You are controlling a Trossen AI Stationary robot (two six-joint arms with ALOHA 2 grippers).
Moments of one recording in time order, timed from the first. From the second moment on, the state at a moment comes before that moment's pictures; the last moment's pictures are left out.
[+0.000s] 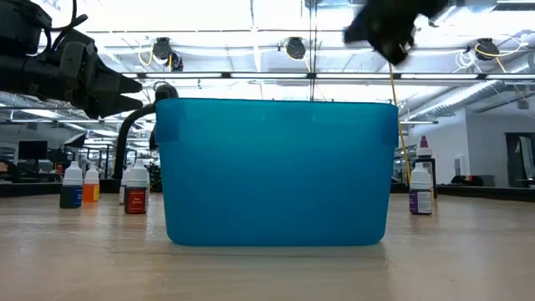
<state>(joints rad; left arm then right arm) 0.19 0.13 0.01 0.08 -0.18 -0.08 0.39 1.34 0.90 -0.14 0.26 0.51</state>
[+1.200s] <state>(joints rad) 0.19 0.13 0.01 0.08 -0.18 -0.08 0.23 2.44 2.20 -1.28 0.13 0.14</state>
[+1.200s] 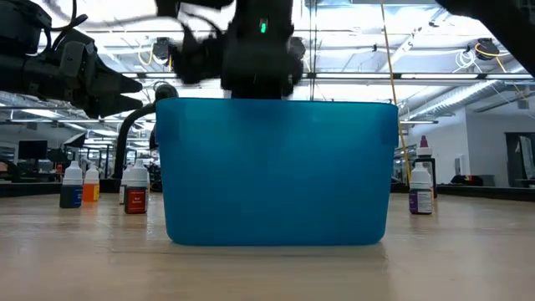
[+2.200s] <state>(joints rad) 0.19 0.13 0.01 0.08 -0.18 -0.08 0.24 2.35 2.10 -1.29 0.13 0.29</state>
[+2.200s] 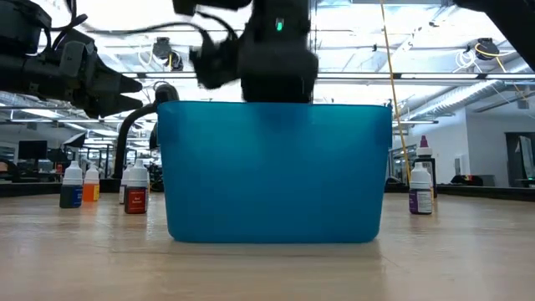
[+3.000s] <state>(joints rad) 0.19 0.13 0.01 0.08 -0.18 -0.08 0.37 1.86 1.53 -1.40 0.14 0.93</state>
